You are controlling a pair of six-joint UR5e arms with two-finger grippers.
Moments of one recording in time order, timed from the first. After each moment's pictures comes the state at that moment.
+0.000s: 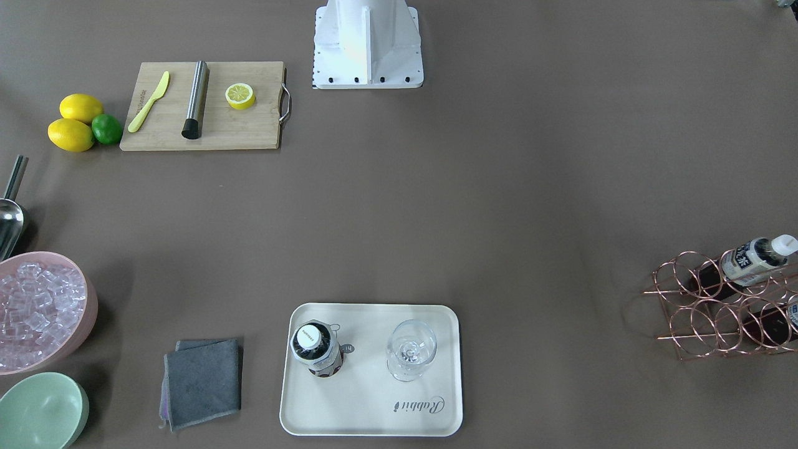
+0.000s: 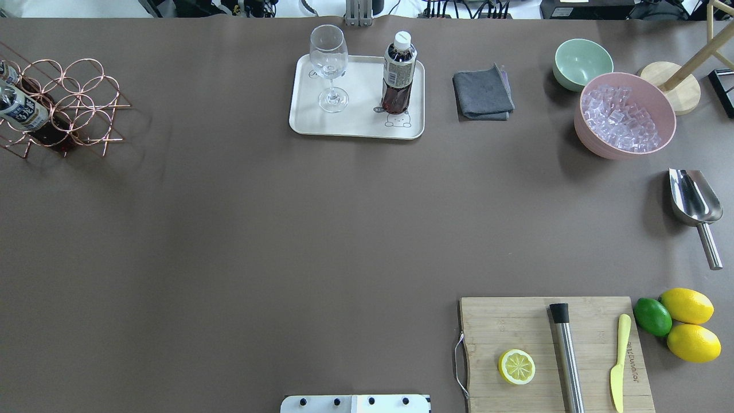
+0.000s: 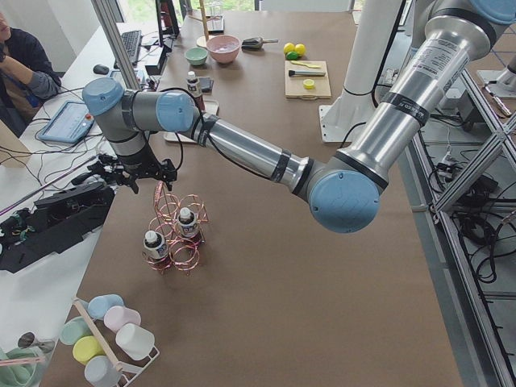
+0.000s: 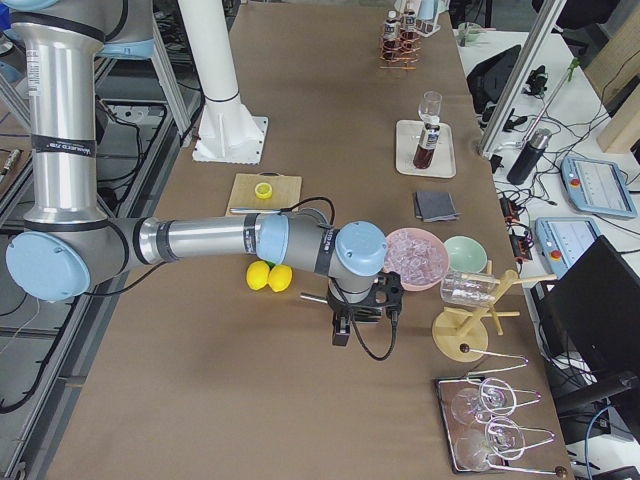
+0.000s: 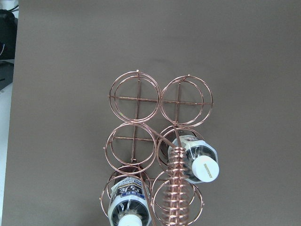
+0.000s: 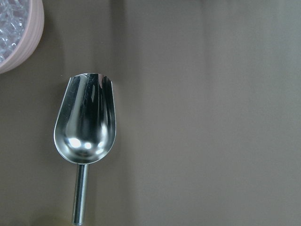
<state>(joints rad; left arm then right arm) -1.55 -2.13 -1.44 -1.14 -2.36 1.42 1.65 -1.62 1.75 -1.88 2.37 -0.16</state>
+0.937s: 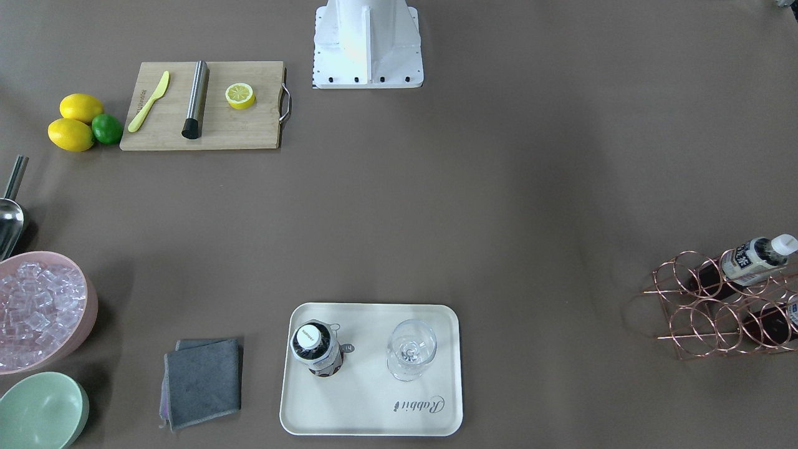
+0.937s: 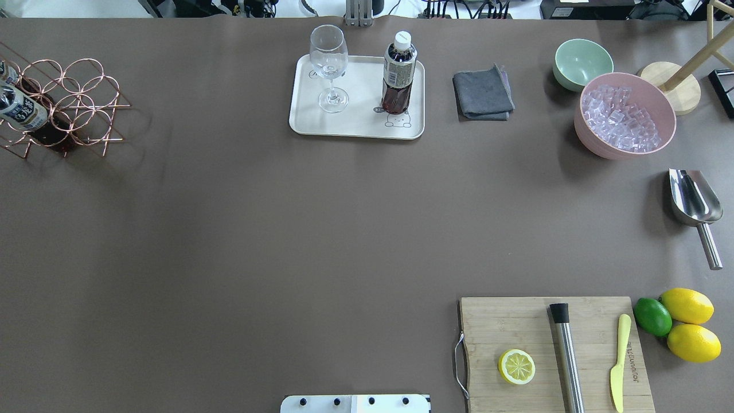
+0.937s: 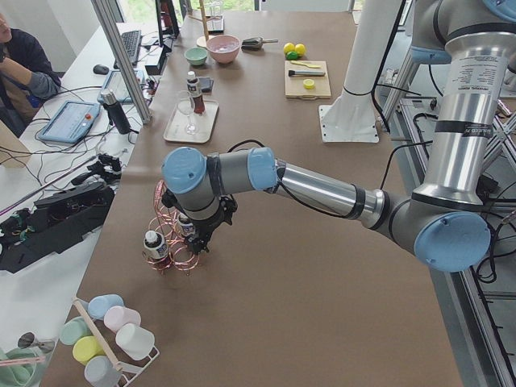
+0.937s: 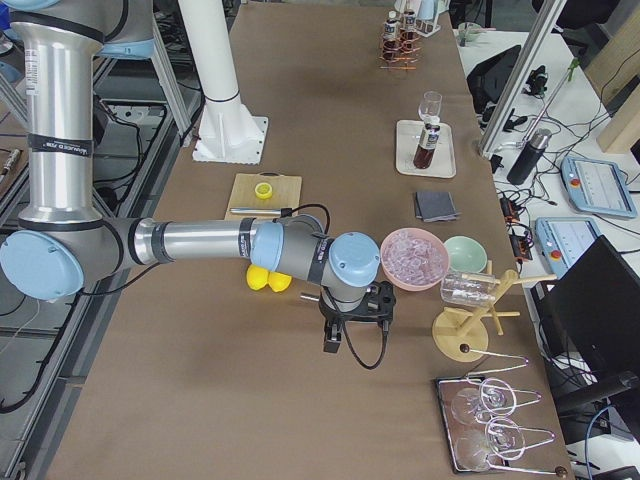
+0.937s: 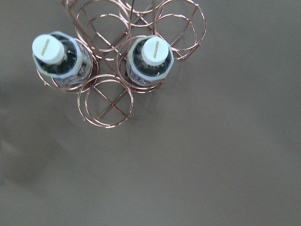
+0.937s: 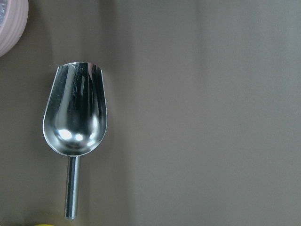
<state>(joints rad) -1.67 -1.70 -1.74 -1.09 -2.44 0.79 1.65 -1.65 1.74 -1.88 2.37 -0.16</state>
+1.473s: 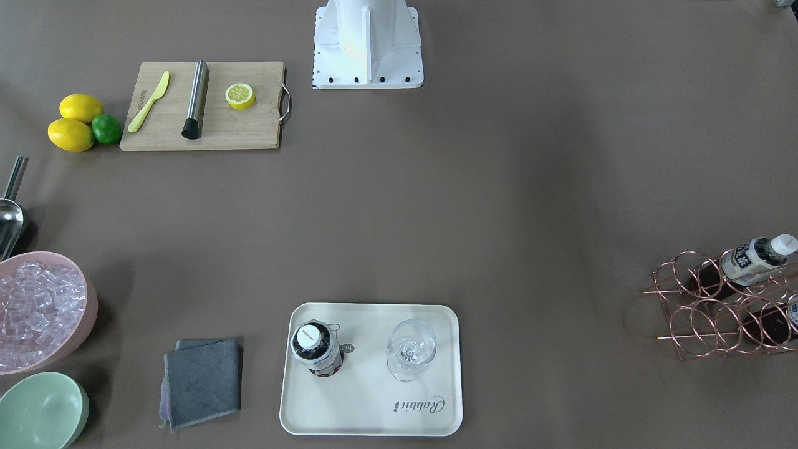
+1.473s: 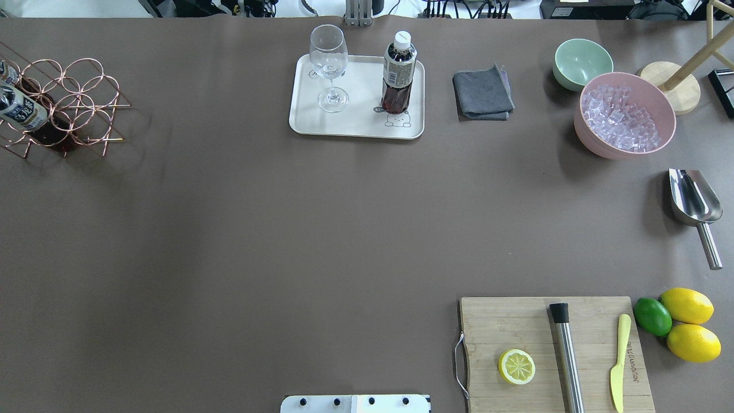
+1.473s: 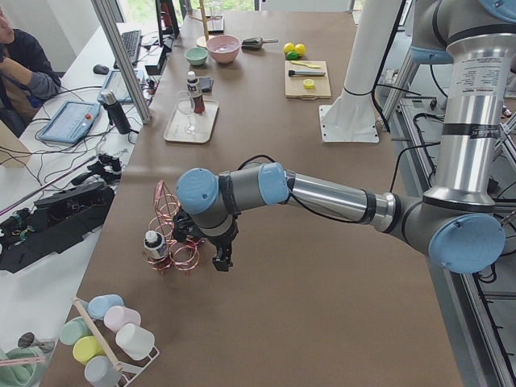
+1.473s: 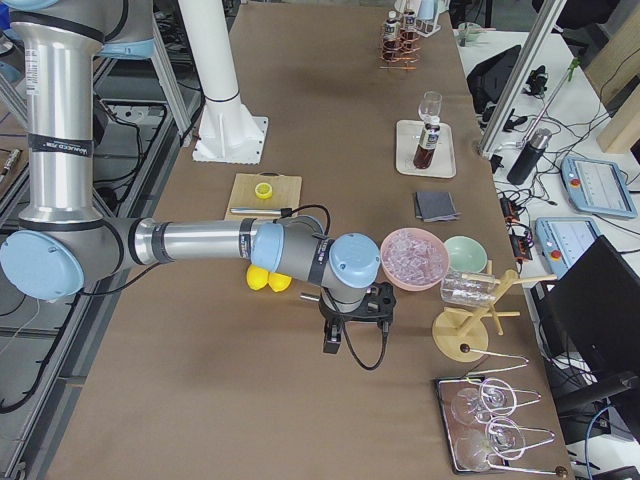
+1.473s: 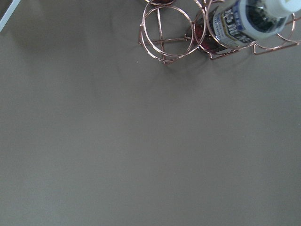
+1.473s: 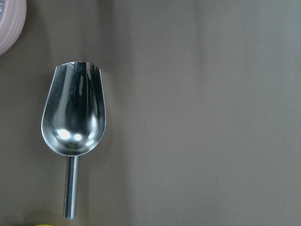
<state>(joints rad) -1.65 -1.63 -1.74 -1.10 -2.44 0.32 1.65 -1.65 1.74 -1.88 2.37 -0.16</state>
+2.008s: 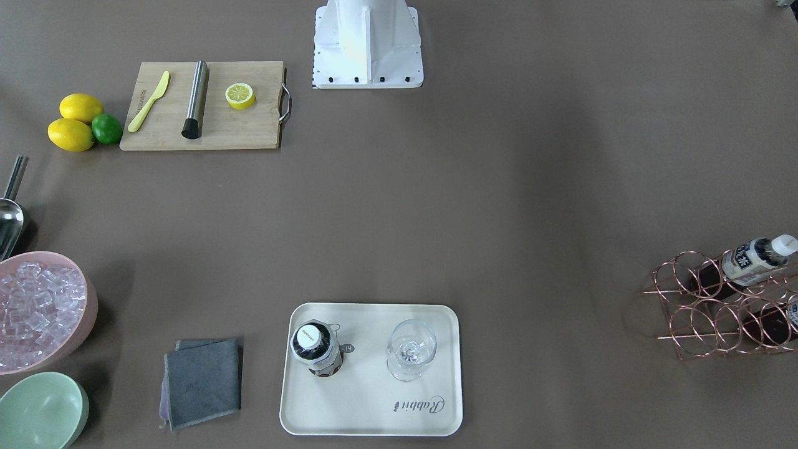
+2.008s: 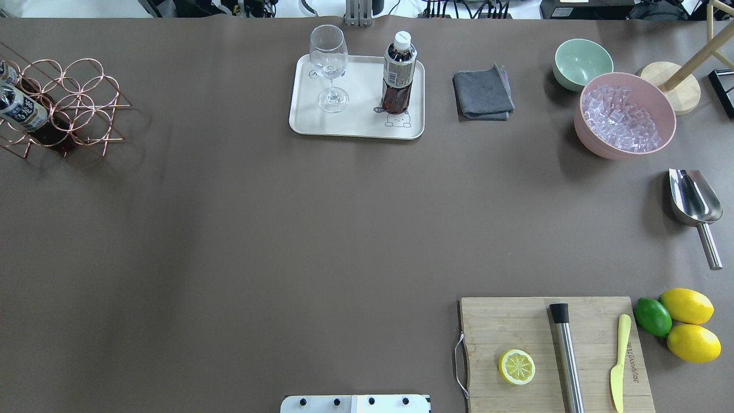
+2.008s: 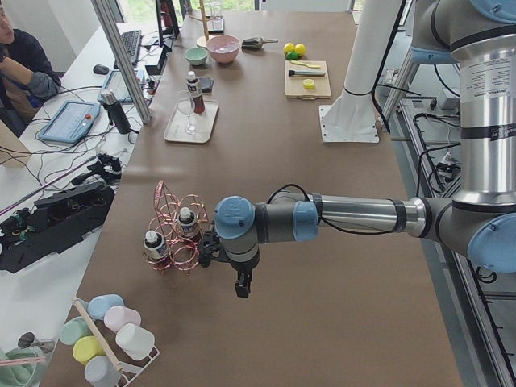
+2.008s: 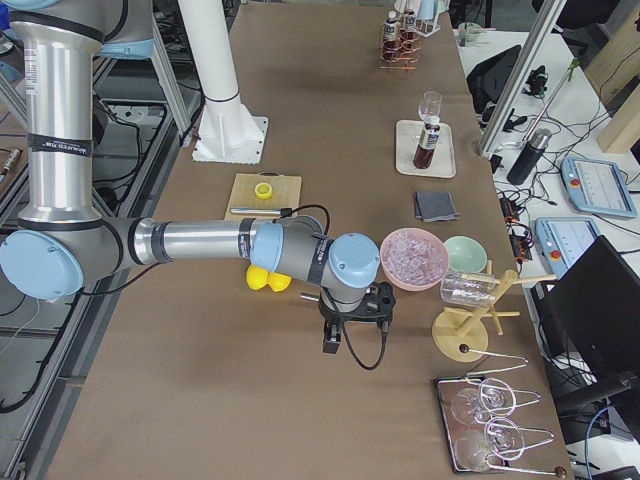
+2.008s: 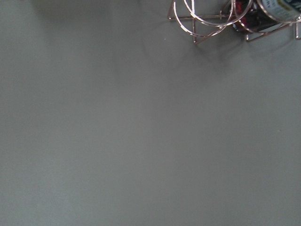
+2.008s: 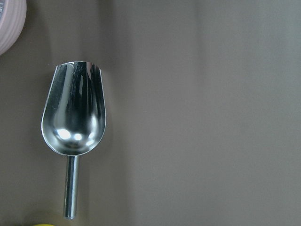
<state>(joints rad) -1.61 -1.44 -1.74 -1.44 -2.36 0.18 1.65 -1.65 1.74 -1.88 2.37 -0.16</state>
